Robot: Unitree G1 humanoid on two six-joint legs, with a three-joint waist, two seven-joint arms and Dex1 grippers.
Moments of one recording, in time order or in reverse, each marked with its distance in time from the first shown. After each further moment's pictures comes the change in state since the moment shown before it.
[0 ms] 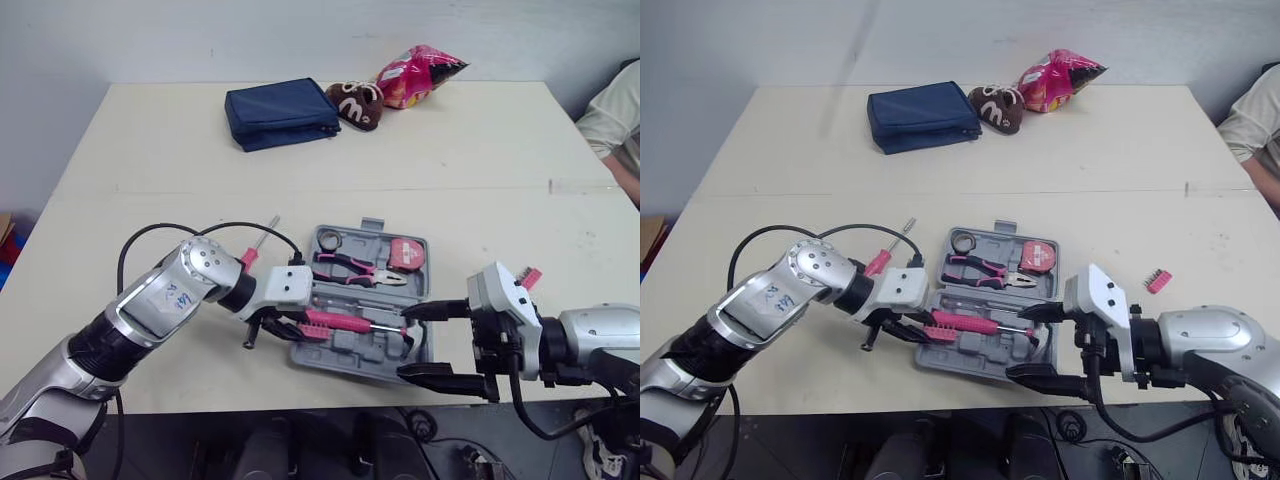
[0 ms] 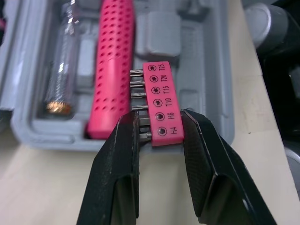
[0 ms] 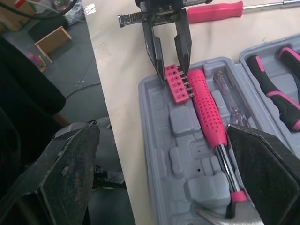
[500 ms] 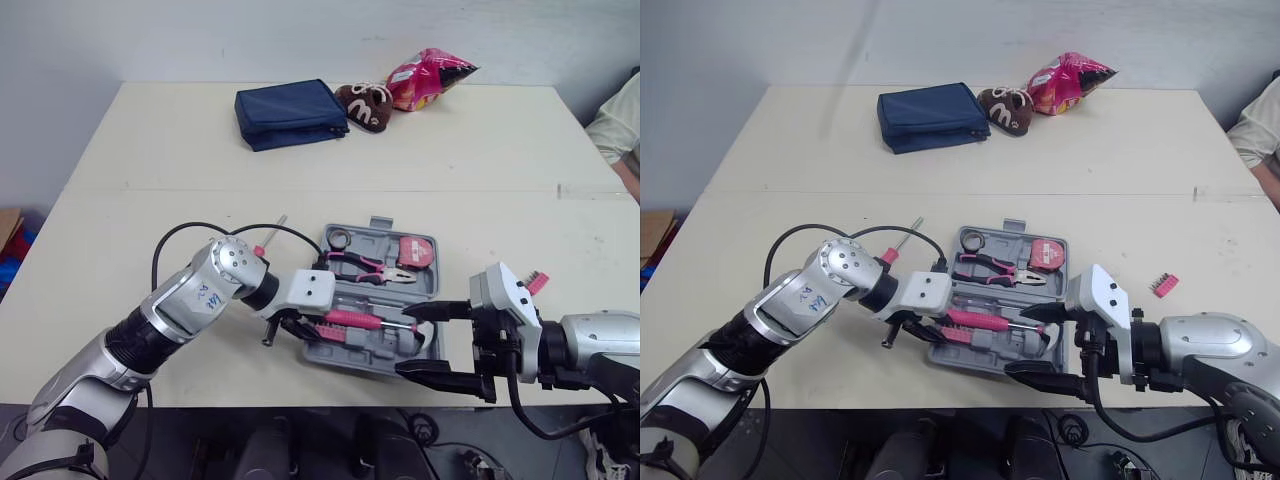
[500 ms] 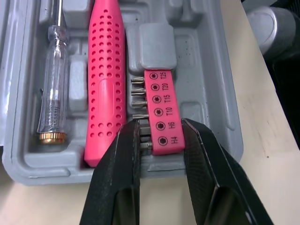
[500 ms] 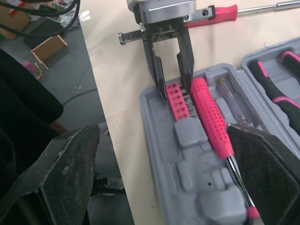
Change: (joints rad) left arm -0.025 -0.123 -0.019 0.052 0.109 -0.019 -0.011; right arm 0.018 0.004 -0.002 -0.007 0.034 -0.003 -0.055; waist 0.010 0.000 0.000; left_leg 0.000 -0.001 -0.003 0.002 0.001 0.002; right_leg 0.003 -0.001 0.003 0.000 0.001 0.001
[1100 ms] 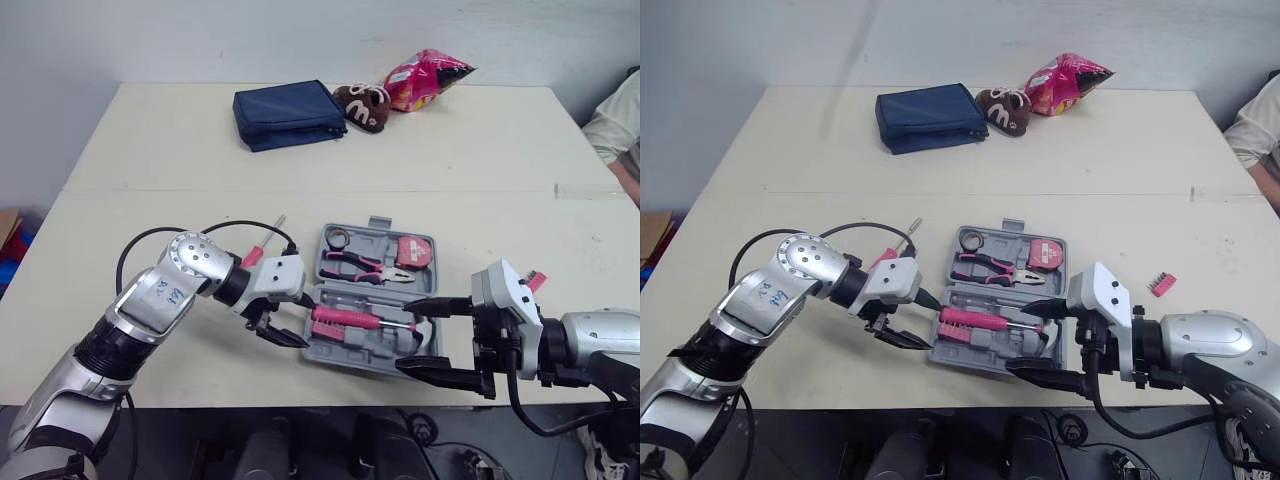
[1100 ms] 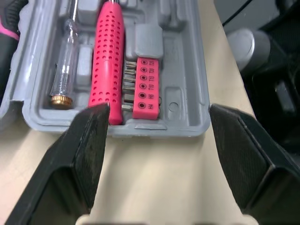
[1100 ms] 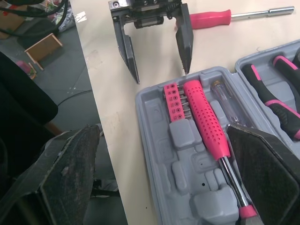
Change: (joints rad) left arm 0.106 -0.005 0.225 0.066 -0.169 -0.111 -0.078; right arm 0.001 0.001 0.007 0.011 -0.026 -0.039 0.010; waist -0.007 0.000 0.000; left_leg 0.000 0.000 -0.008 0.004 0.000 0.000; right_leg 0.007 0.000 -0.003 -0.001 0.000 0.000
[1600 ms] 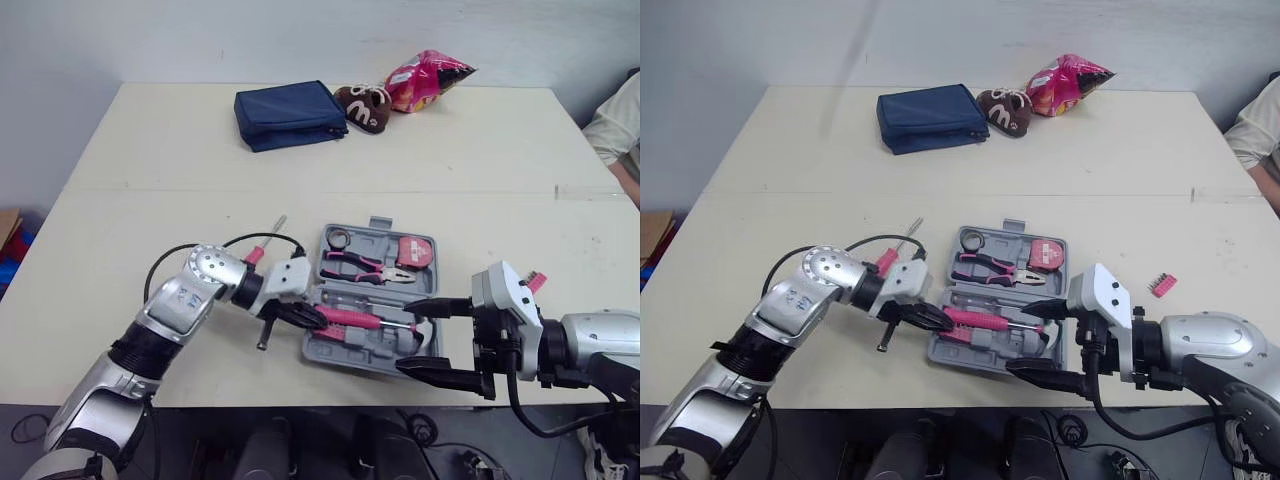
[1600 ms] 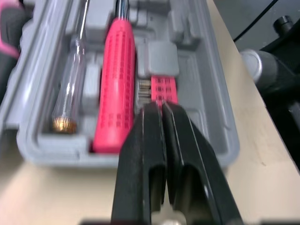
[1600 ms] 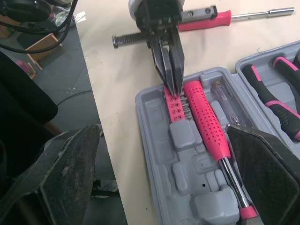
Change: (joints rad) left arm 0.018 -0.081 -0.058 0.136 0.101 -0.177 0.029; right arm 0.013 0.005 0.000 0.000 -0.003 -0.003 -0.004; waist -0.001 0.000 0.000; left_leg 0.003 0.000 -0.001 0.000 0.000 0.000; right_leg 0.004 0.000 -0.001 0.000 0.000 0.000
